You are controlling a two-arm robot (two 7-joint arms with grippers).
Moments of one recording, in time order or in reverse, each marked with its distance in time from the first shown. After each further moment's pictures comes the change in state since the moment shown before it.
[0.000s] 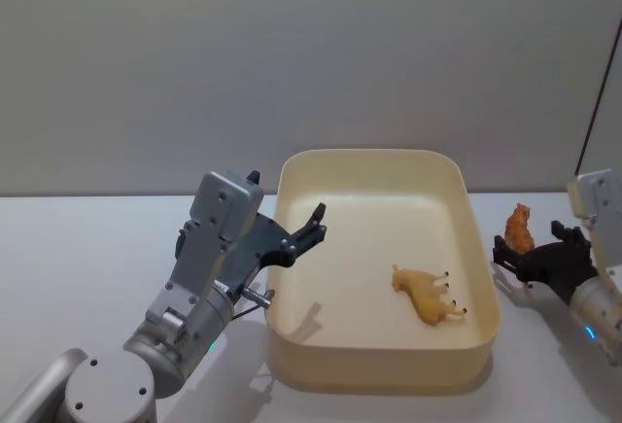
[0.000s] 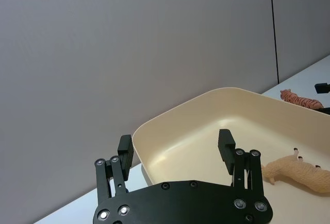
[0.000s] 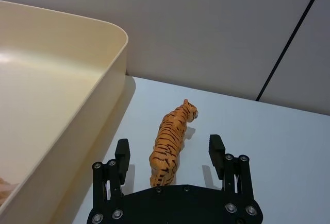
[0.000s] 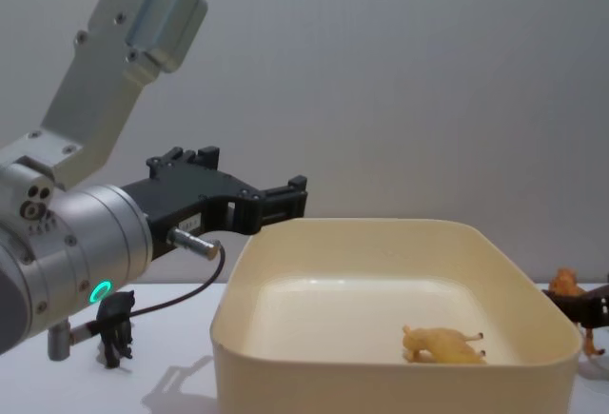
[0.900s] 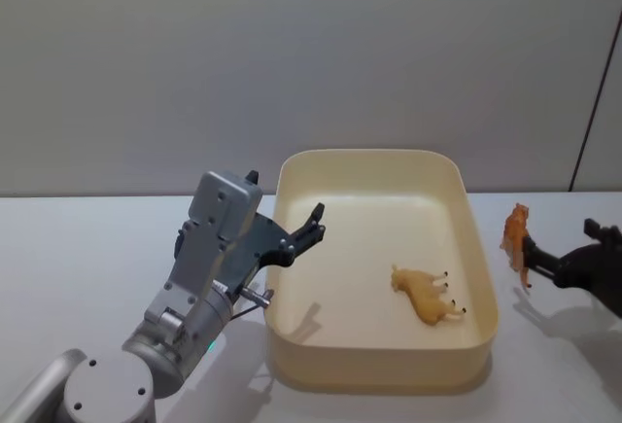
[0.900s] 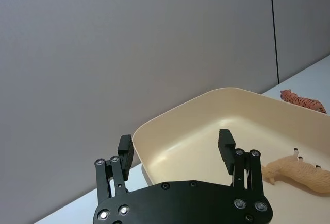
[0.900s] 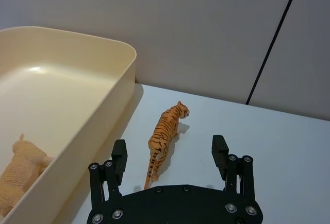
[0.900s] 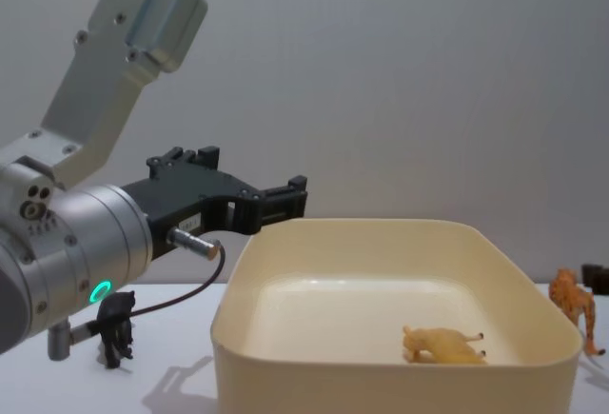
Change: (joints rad) left arm 0.000 0.000 0.000 0.000 0.000 0.000 0.000; right arm -0.161 0.117 0.070 -0.264 0.116 0.054 0.074
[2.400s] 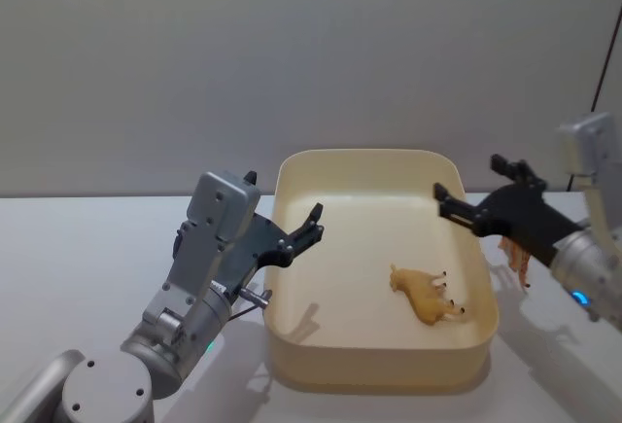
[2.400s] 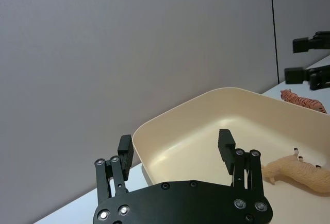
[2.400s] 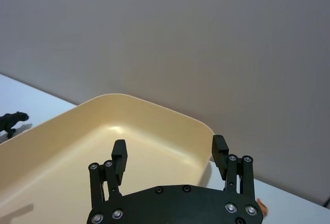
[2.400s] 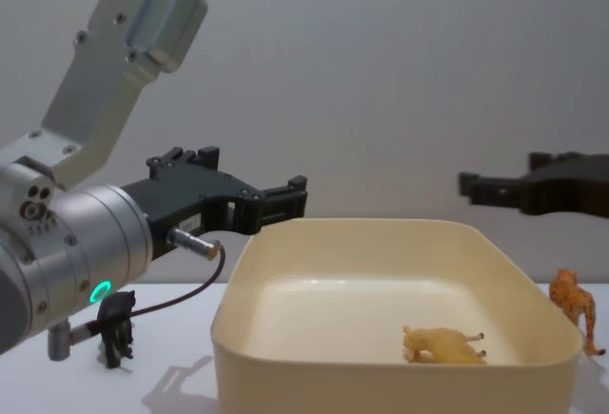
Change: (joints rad) left arm 0.000 0.000 0.000 0.000 0.000 0.000 0.000; right arm 0.132 -0.088 -0.079 0.036 -0.062 -0.128 0.167
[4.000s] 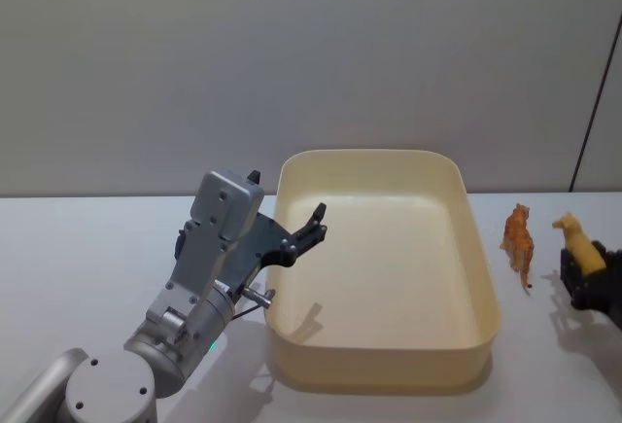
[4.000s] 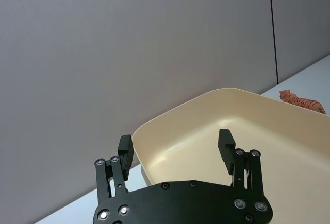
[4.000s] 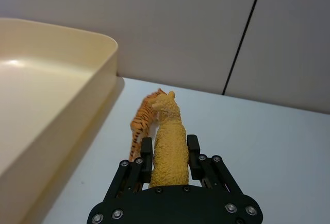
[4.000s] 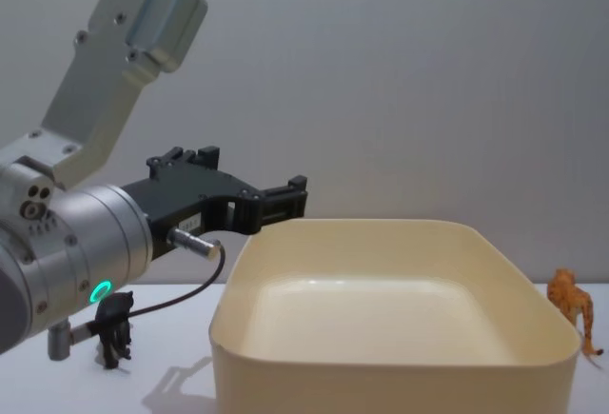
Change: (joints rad) left arm 0.000 0.000 0.000 0.000 0.000 0.000 0.000; right arm -0.224 0.107 0.066 -0.080 0.045 0.054 -0.292
